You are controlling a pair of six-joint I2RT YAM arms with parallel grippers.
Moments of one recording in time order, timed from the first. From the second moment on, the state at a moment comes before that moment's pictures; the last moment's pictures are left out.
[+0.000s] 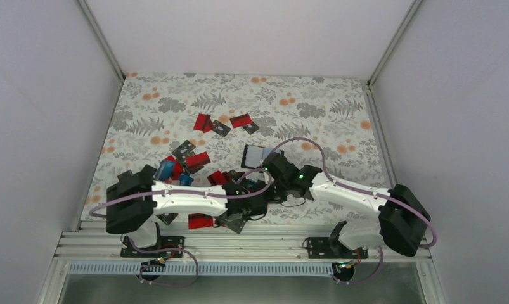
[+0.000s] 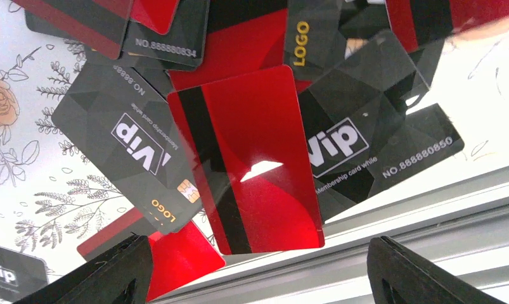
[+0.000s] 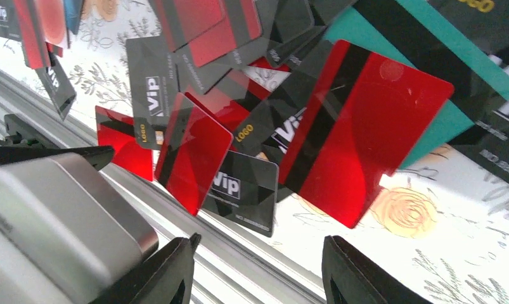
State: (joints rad) left arm -1.33 1.61 1.01 -1.02 -0.21 -0.87; right arm 0.92 1.32 0.76 -0.50 -0.34 0.77
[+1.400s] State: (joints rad) left arm -1.44 1.85 1.03 -1.03 -0.33 -0.73; right arm 0.86 1.26 0.71 -0.54 -0.32 0.78
